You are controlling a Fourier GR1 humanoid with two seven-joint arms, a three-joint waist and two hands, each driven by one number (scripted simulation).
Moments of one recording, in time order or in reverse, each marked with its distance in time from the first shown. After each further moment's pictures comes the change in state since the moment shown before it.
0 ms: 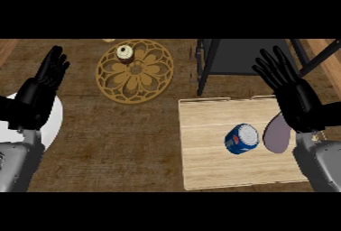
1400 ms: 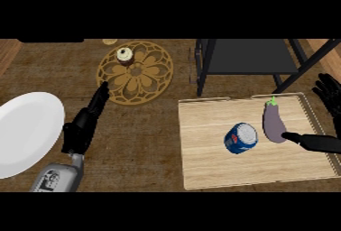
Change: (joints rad) left arm 0.135 -0.177 -0.163 0.066 -0.151 0.041 -0.049; right arm 0.259 -0.153 -0.173 0.002 0.133 -0.020 -0.054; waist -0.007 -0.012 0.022
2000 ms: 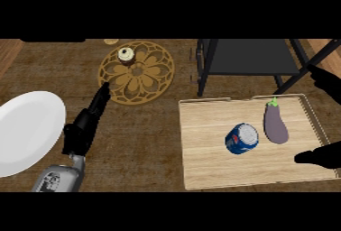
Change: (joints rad) left arm 0.012 -0.013 -0.004 -0.035 -0.017 0.000 0.027; right arm -0.095 -0.285 0.115 -0.332 0.071 0.181 0.530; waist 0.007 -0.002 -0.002
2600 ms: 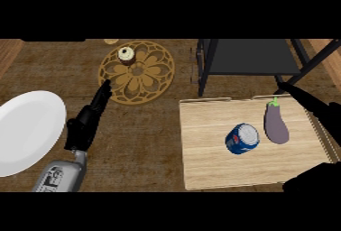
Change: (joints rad) left arm -0.035 -0.019 0.030 0.053 -0.014 -0.022 -0.018; right arm -0.126 0.001 0.151 -0.224 0.118 0.140 0.448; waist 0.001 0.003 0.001
